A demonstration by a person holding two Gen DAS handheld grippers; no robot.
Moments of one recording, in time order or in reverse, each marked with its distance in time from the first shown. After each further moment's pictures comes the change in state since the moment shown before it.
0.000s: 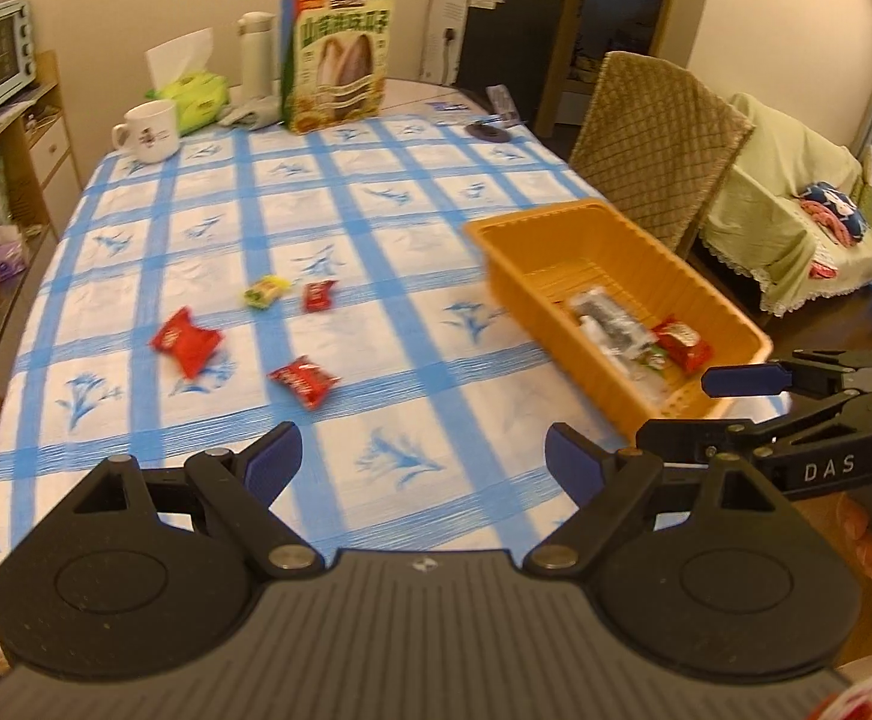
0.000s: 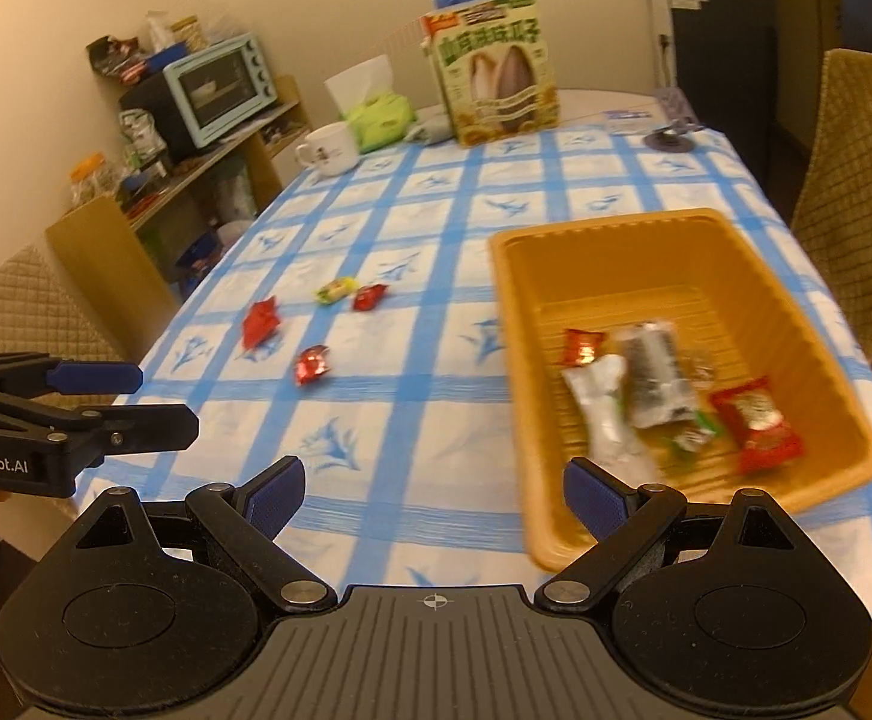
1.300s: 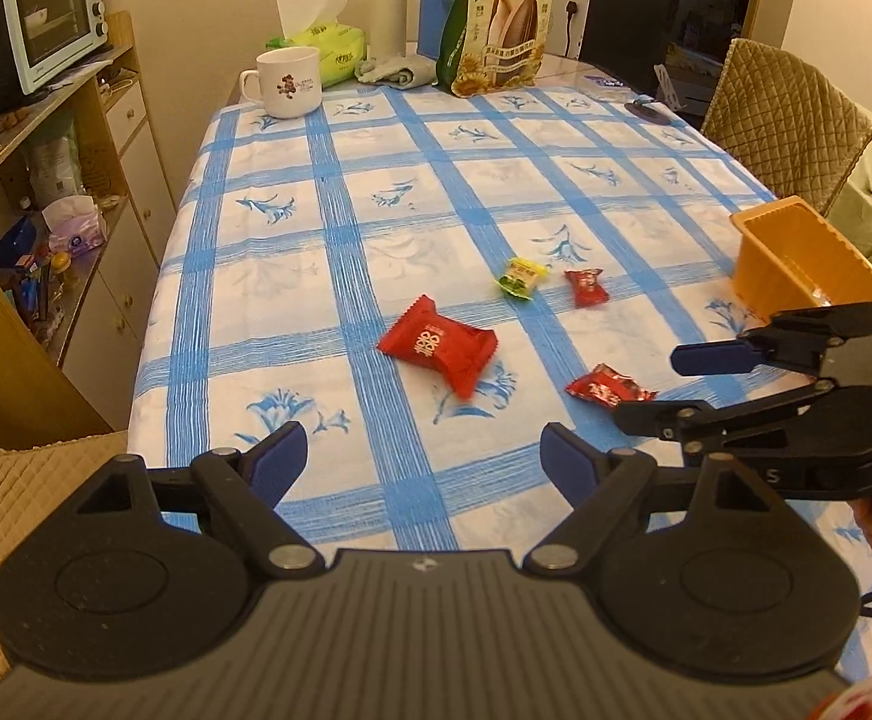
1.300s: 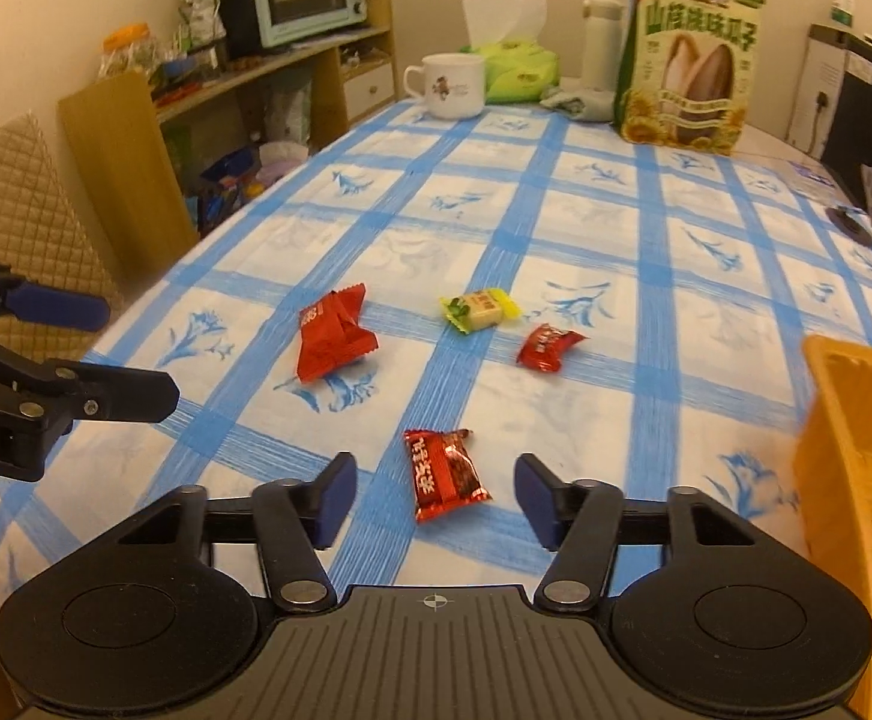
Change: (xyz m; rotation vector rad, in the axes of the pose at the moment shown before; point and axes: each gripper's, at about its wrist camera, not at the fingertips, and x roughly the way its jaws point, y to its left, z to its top) left arm 0.067 0.171 0.012 -0.020 0.047 0.120; right arm 0.209 0.115 0.048 -0.259 0.075 -0.033
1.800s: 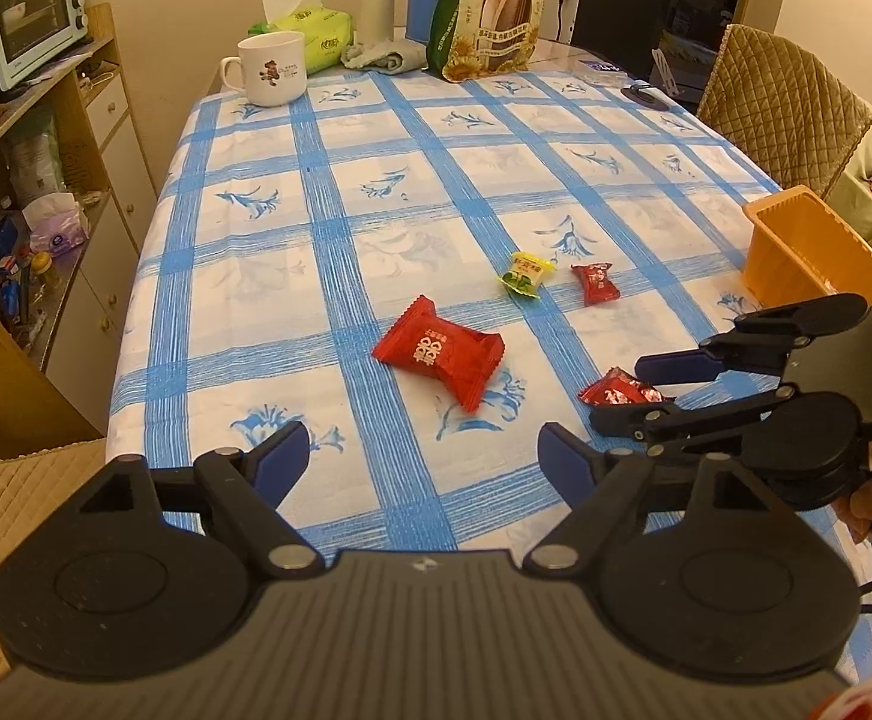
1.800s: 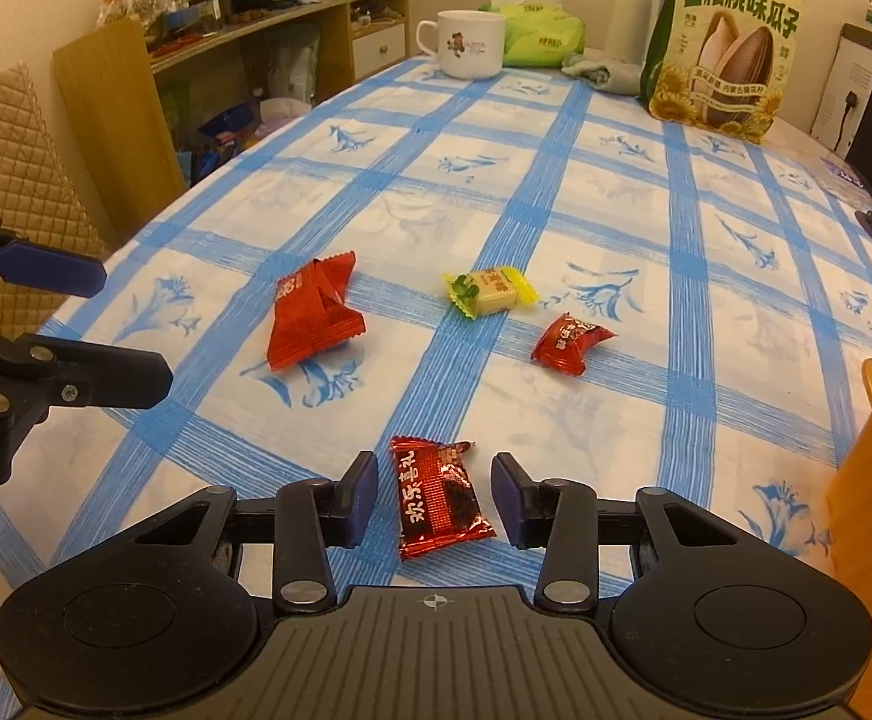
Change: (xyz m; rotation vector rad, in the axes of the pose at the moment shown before) left arm 0.024 0.004 0.009 0.017 0.023 -0.025; right arm 0.040 0.000 0.008 -0.051 0.068 -0.014
